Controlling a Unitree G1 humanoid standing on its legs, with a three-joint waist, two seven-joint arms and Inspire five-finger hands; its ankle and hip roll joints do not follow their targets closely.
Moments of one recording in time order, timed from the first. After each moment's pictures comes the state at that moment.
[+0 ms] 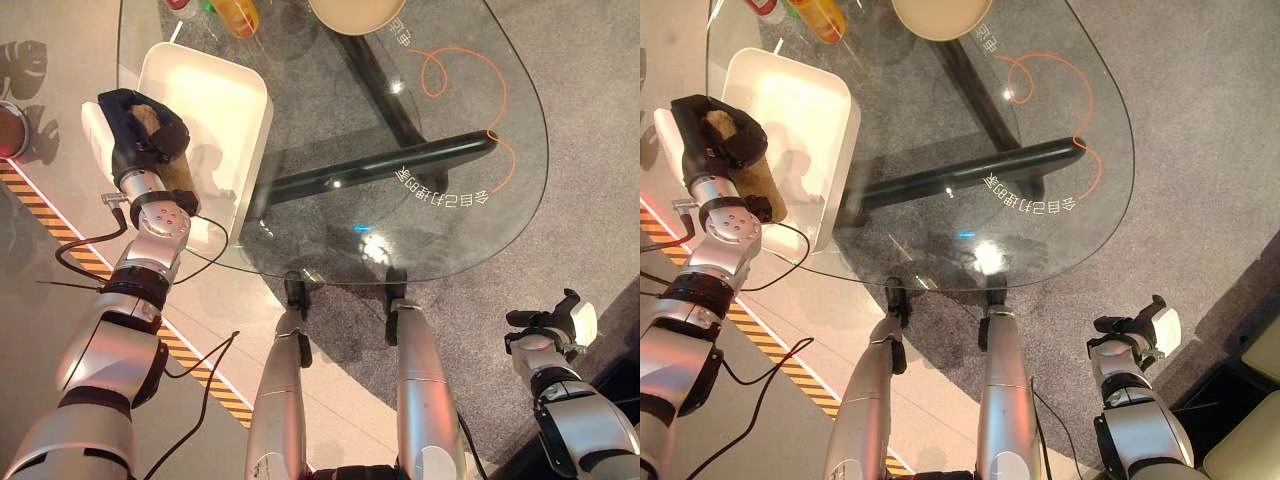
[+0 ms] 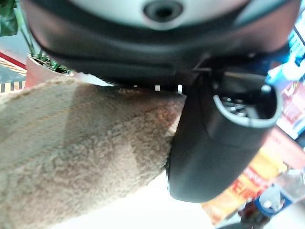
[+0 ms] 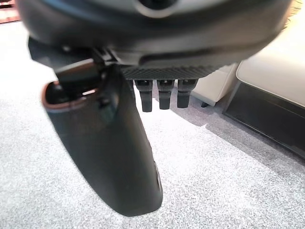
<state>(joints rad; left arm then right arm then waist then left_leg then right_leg) -1.01 0.65 -0.42 0.98 -0.24 -0.18 0.66 -0.59 -0.51 0.16 1.29 0.20 -0.01 -0.63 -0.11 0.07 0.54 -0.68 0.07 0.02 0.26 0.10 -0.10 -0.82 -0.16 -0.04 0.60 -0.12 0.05</state>
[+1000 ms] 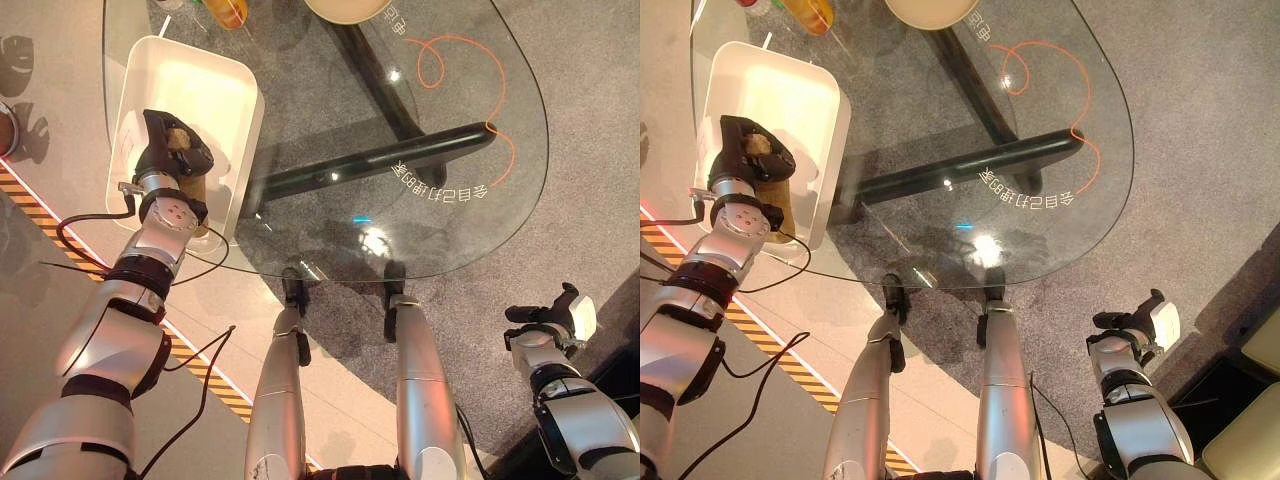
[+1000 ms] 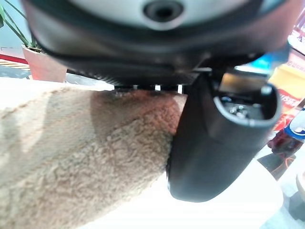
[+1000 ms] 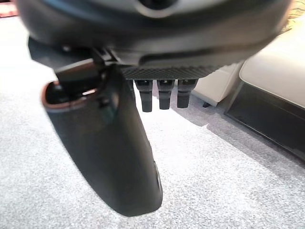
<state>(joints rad) -1.07 0.65 -0.50 1.02 -0.18 -0.01 0.49 -0.61 -0.51 0.17 1.29 0.19 -0.01 -0.63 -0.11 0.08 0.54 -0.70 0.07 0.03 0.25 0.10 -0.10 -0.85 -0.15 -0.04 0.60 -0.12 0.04</state>
